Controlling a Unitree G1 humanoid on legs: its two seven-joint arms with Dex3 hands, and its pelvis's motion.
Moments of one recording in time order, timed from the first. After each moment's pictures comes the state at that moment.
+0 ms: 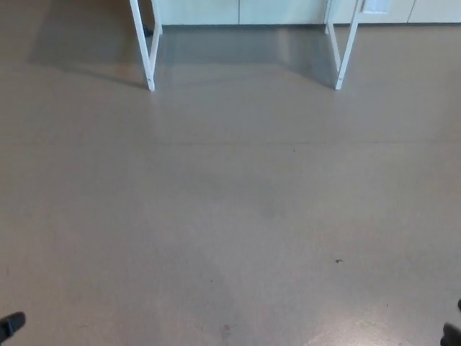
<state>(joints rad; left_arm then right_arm) -0.03 0.34 0.41 0.88 -0.11 0.06 -0.23 -0.10 -0.32 -0.34 0.94 0.07 0.02 0.13</state>
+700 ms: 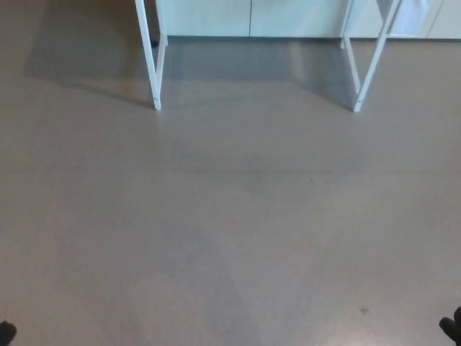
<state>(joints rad) -0.04 0.38 0.61 0.89 -0.35 0.16 -0.42 -0.11 -0.26 -0.51 1.01 0.24 -0.06 0.22</state>
